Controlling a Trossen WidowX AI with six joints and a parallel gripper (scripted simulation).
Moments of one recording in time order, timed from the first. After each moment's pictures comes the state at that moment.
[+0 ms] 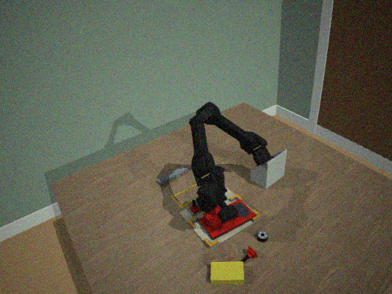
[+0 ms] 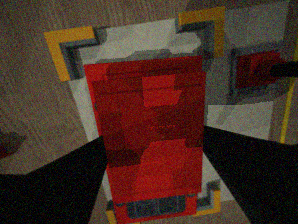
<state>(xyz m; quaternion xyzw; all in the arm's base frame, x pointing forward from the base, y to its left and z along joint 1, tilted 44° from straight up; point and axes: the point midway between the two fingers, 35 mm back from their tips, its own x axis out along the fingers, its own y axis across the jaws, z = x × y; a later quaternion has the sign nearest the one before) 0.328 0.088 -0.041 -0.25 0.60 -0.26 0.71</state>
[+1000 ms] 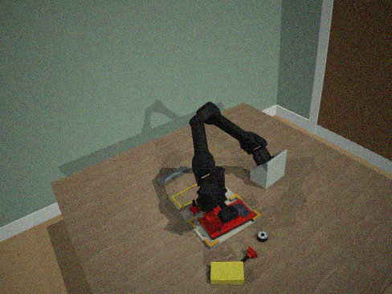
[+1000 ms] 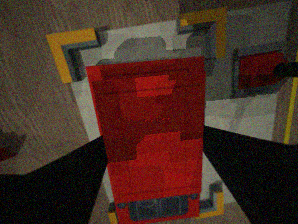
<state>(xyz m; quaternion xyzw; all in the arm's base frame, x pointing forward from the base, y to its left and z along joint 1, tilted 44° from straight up) 0.329 0.088 -0.042 -0.25 0.59 -0.26 0.72</state>
